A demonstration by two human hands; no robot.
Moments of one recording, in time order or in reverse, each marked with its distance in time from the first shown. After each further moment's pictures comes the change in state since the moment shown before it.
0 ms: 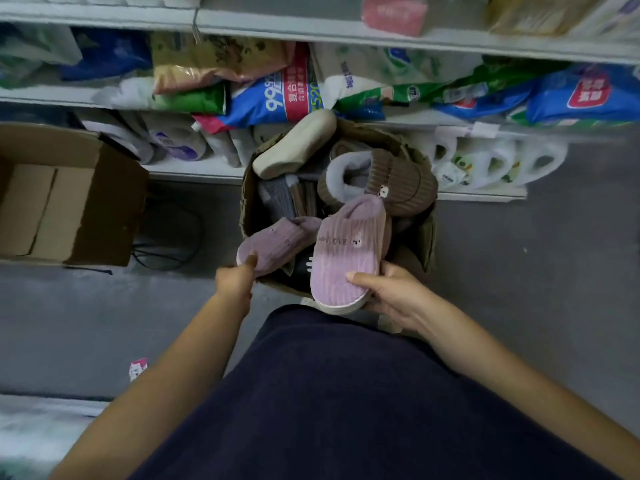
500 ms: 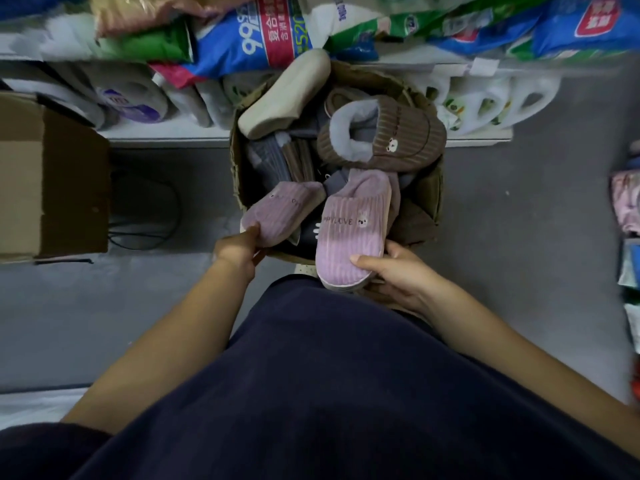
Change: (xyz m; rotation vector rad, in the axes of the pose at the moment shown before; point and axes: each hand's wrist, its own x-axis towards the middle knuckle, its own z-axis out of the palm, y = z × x) left_hand 0.048 0.013 -0.002 -0.128 -0.172 -0.116; right_hand 0.005 0.025 0.040 0.062 0.139 0.082
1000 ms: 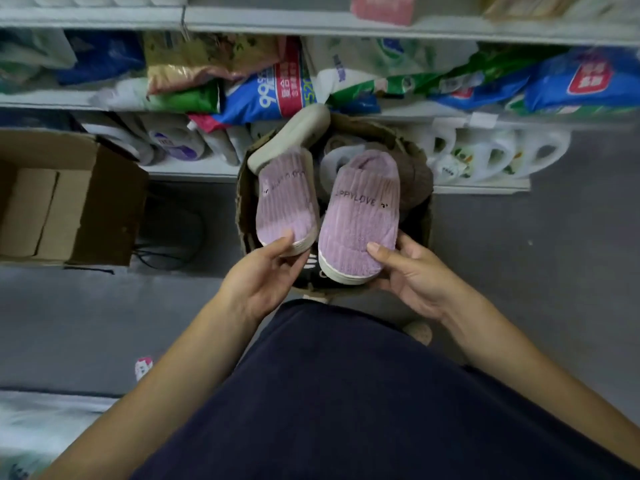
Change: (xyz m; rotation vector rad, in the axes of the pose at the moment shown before) left_hand -0.156 0.000 0.055 -0.481 -0.480 -0.064; right_hand -0.035 -0.060 -0.078 0.144 -0.347 -0.284
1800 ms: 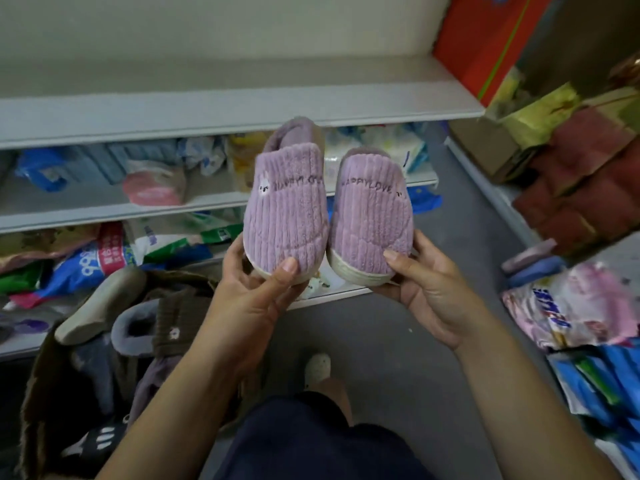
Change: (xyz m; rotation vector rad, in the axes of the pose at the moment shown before) left_hand -0.044 -0.228 0.358 0.423 -0.595 0.533; right_hand -0.181 -0.232 -0.310 0.060 0.071 -0.662
